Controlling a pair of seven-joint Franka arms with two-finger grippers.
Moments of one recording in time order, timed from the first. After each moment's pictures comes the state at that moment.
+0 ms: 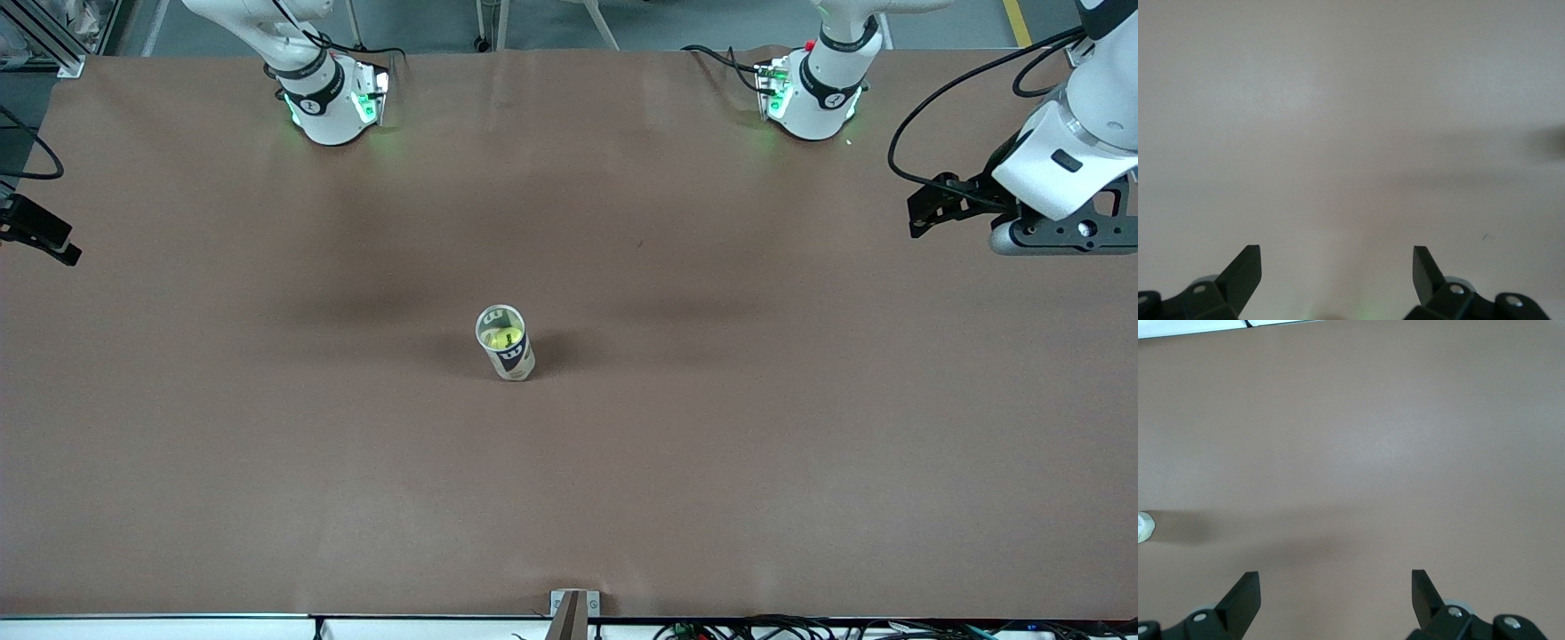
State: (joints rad) left arm -0.04 0.00 -0.14 -1.56 0.02 1.53 -0.14; right arm -0.05 -0.02 -0.07 -1.58 -0.02 1.66 -0.01
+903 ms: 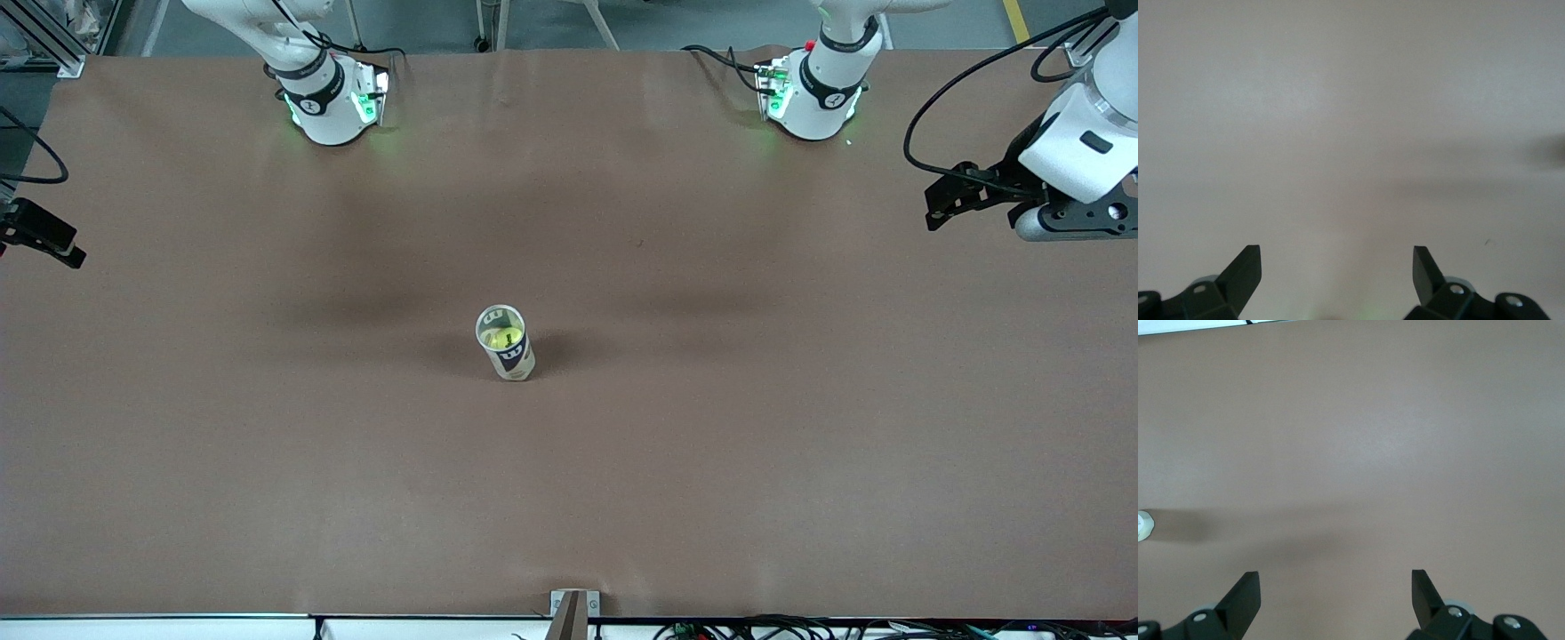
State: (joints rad) left arm -0.02 -0.03 -0.13 -1.59 0.01 1.55 -0.14; right arm -0.05 -0.01 -0.07 -1.58 -0.02 1.66 -0.01
